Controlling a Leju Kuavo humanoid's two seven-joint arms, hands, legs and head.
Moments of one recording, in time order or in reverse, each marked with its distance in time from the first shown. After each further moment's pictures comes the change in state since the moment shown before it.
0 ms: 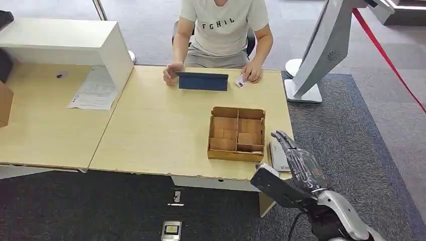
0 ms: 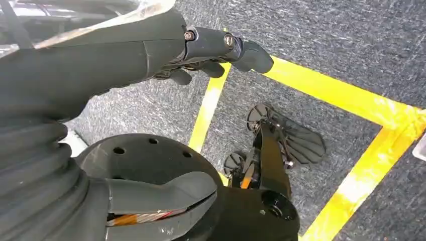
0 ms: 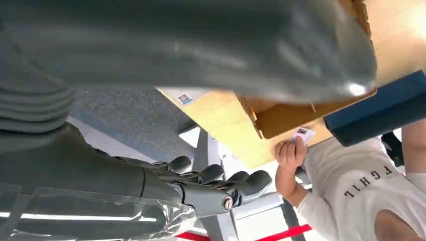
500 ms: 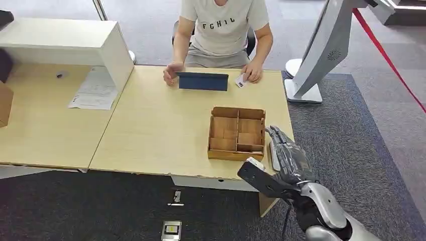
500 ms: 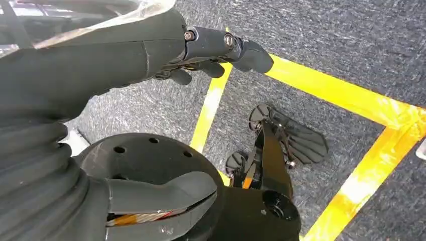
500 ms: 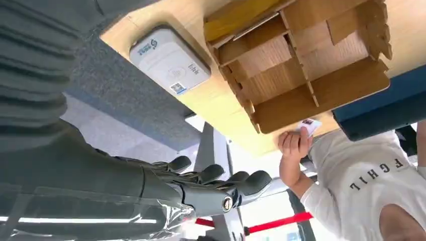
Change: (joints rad) left arm -0.003 0.000 0.002 0.000 -0.001 -0.001 0.012; right arm -0.039 0.106 0.025 0.152 0.129 -0.001 0.000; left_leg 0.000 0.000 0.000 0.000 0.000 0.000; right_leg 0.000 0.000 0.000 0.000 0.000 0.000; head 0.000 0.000
